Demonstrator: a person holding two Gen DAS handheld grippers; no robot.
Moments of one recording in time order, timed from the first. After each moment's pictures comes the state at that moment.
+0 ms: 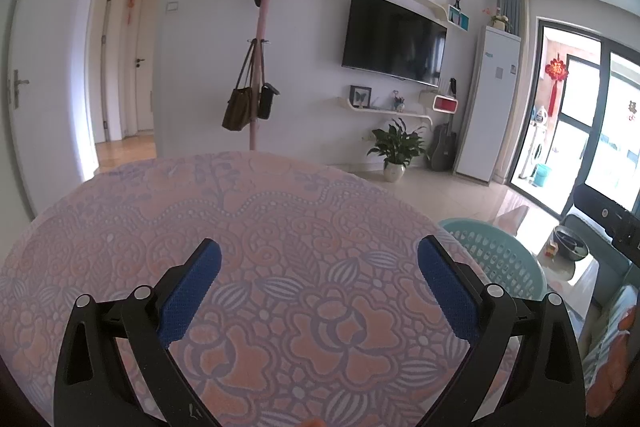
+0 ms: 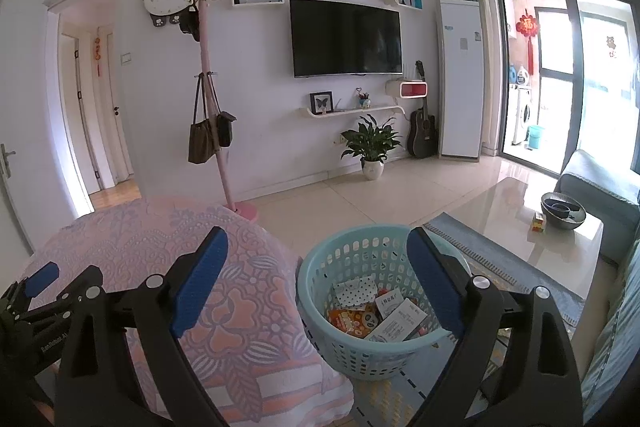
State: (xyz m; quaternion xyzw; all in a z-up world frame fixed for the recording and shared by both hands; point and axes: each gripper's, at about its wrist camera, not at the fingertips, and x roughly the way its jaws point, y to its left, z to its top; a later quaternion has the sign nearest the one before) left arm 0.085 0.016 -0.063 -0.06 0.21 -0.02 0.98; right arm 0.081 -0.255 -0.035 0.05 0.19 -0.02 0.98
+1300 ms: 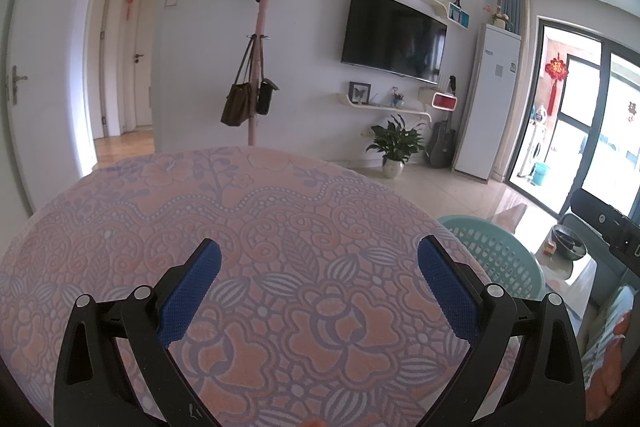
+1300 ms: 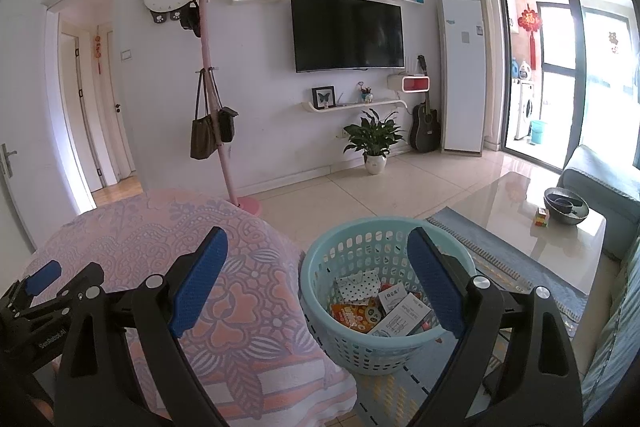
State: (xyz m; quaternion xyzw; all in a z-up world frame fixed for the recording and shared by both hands) left arm 0.085 0.014 -0.066 -0.06 0.22 -0.02 0.97; right arm 0.084 -0.261 -0.044 0.05 0.20 -0.02 0.98
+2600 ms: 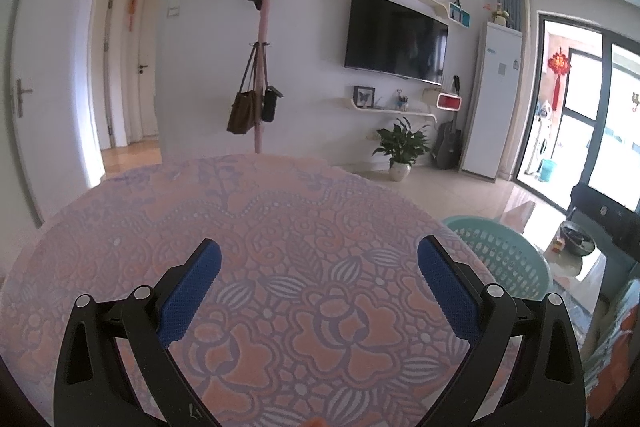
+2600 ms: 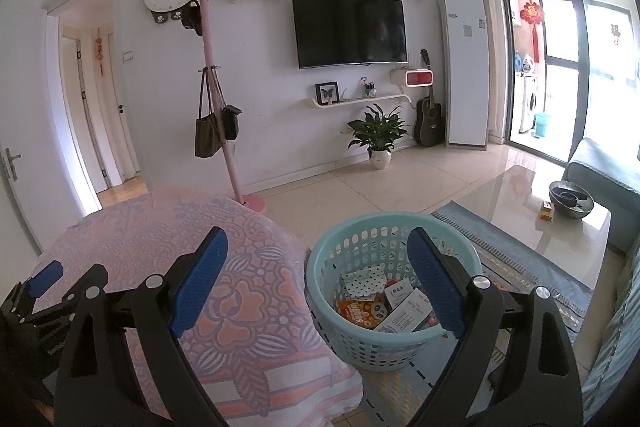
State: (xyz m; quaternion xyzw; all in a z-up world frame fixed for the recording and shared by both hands) left arm 0.074 0.003 -0.066 -0.04 0.21 0.00 0.98; right arm 0.084 -0.266 -0.044 0.06 0.20 -0.01 0.98
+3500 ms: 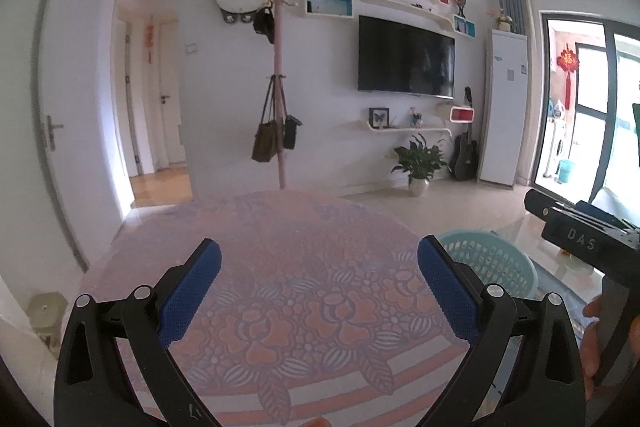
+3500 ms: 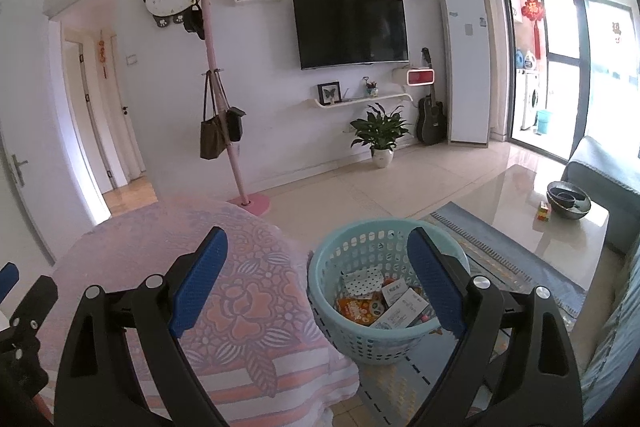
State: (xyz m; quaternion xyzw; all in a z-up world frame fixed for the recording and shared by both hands) left arm -0.008 -0.017 0.007 0.00 0.18 0.04 0.98; right arm 0.063 -0.278 -0.010 0.07 0.21 0.01 0.98
